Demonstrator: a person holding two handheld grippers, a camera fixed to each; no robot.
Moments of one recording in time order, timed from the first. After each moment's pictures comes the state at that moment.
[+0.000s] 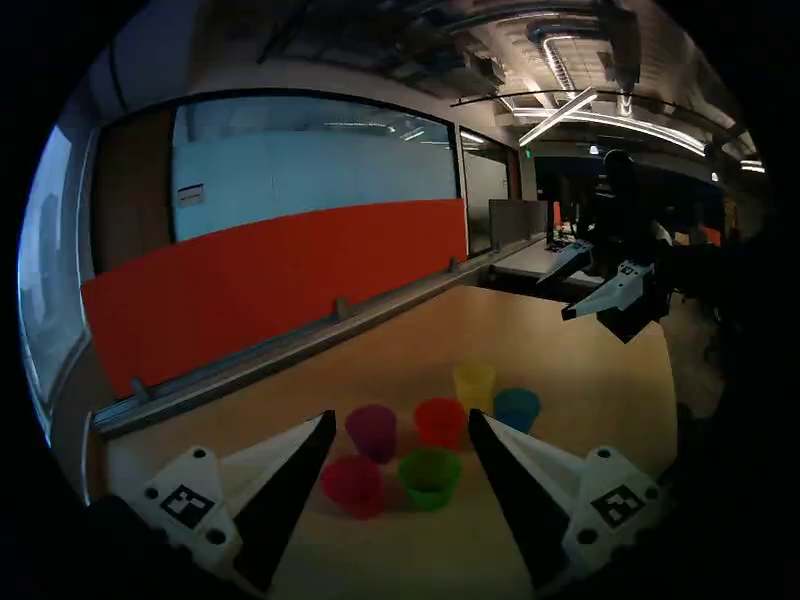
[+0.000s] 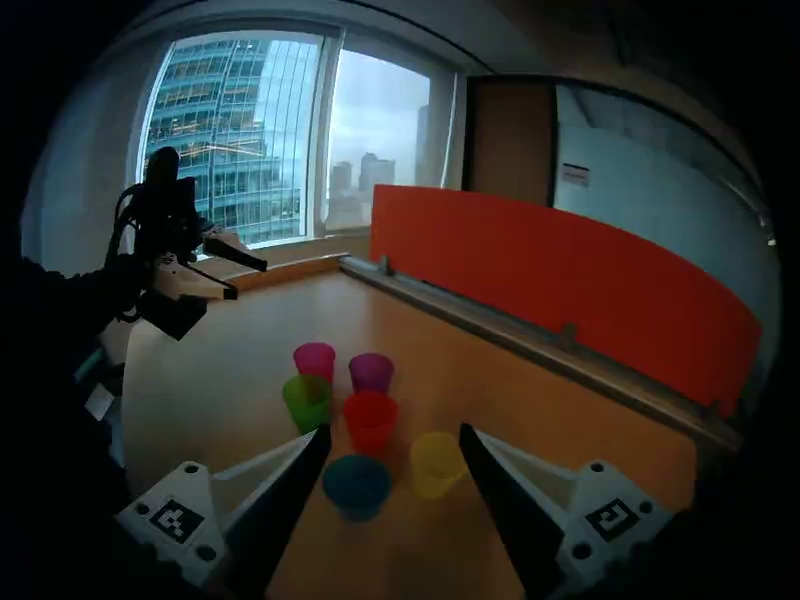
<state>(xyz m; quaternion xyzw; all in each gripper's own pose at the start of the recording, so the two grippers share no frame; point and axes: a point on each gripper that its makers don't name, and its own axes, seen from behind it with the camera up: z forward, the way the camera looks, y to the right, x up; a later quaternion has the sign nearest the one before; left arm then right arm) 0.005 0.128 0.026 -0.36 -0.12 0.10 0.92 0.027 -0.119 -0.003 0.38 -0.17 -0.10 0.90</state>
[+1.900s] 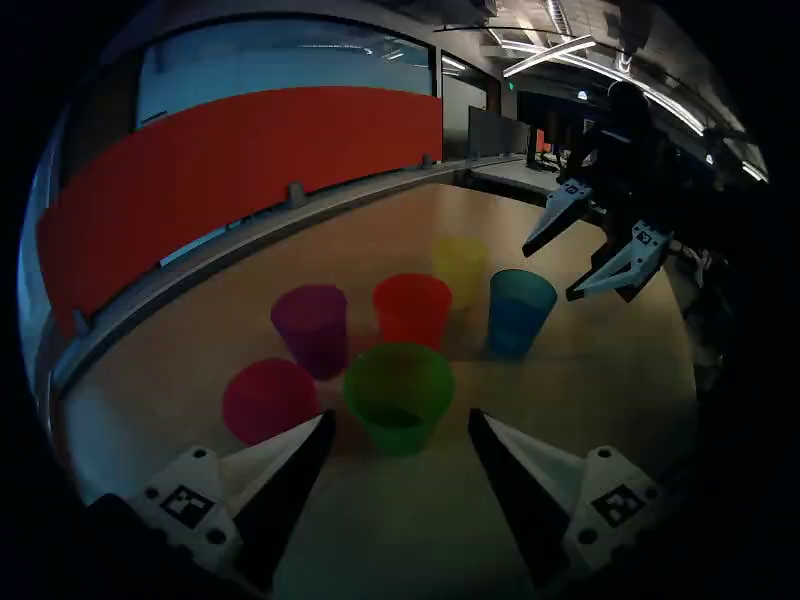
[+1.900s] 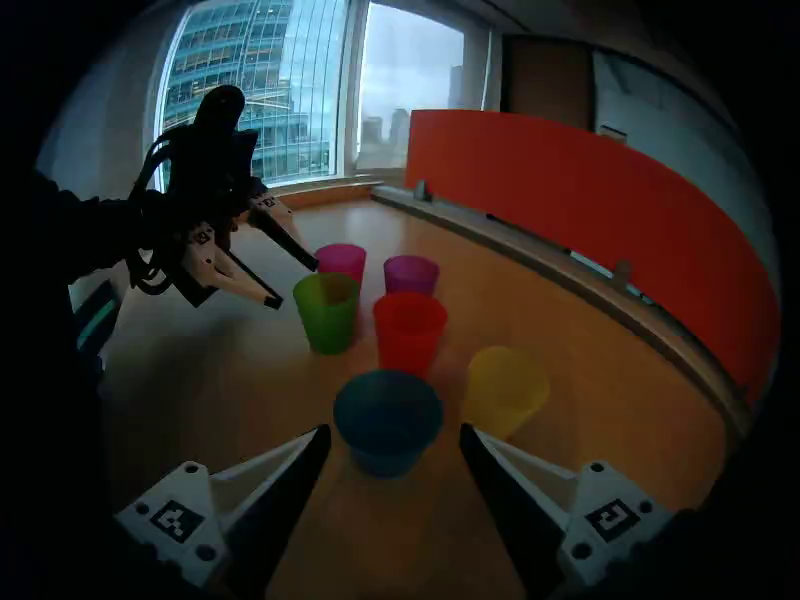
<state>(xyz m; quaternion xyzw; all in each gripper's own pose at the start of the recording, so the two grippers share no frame) -0.156 0.167 0.030 -0.39 -0.26 0.14 0.87 -0.106 -0.147 -0.013 0.42 -0.24 -0.14 0.86</state>
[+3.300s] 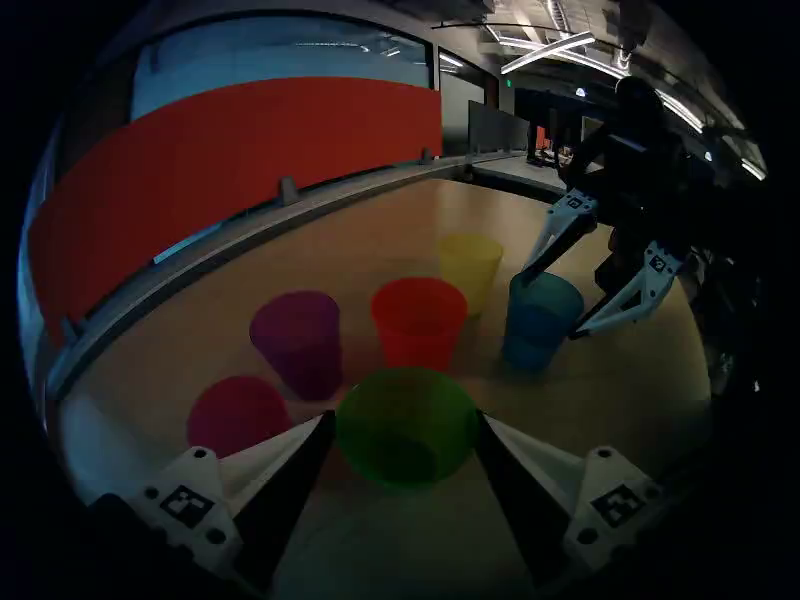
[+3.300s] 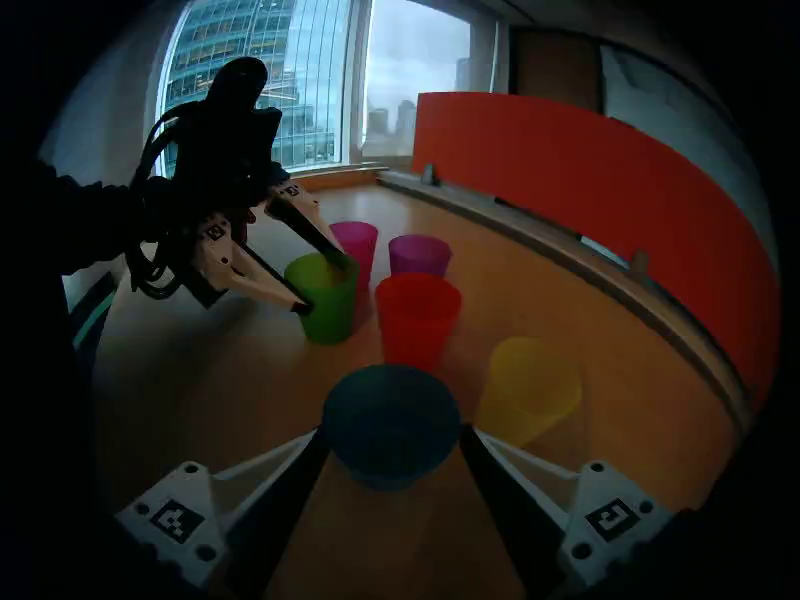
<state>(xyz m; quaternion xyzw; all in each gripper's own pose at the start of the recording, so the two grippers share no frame) -0.177 0.195 0.060 -0.40 -0.26 0.14 0.87 -0.136 -0.167 0.002 0.43 -0.26 -0.15 0.85</state>
